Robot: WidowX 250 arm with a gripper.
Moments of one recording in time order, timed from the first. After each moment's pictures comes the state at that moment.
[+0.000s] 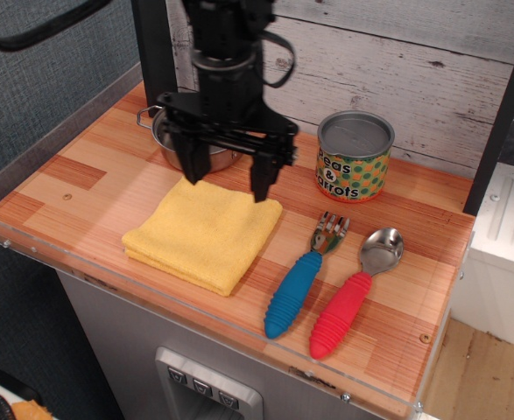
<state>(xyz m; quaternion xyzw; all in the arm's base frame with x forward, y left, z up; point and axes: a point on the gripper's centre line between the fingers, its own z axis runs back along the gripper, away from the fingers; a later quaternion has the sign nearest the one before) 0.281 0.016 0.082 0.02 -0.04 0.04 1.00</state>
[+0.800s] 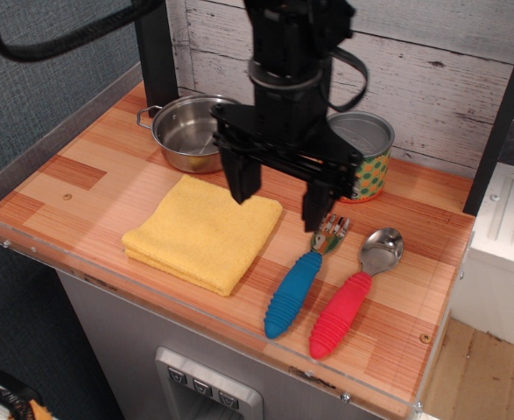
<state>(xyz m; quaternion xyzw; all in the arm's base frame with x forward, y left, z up) 0.261 -0.037 0.094 0.01 -0.05 -0.03 1.00</state>
